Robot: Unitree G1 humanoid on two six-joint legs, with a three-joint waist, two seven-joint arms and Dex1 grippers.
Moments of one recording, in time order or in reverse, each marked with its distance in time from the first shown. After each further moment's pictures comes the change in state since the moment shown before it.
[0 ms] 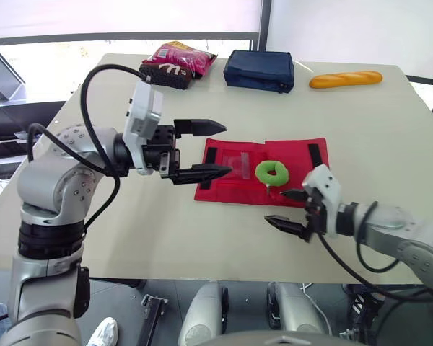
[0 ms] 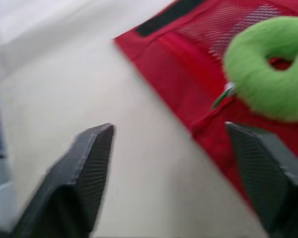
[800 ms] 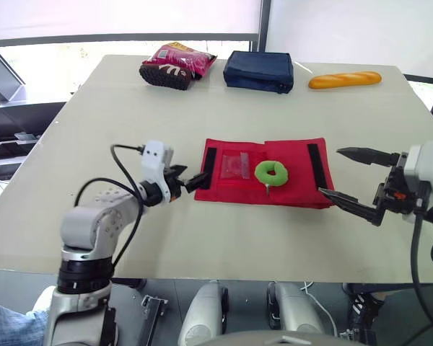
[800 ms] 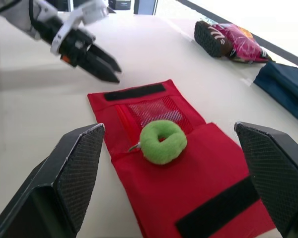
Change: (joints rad) left arm 0.272 -0.292 0.046 0.022 0.122 0.349 0.797; right arm 0.159 -0.086 -0.449 0.021 -0.148 -0.402 0.399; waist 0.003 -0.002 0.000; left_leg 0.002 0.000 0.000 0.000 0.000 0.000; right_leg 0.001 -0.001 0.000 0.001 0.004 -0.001
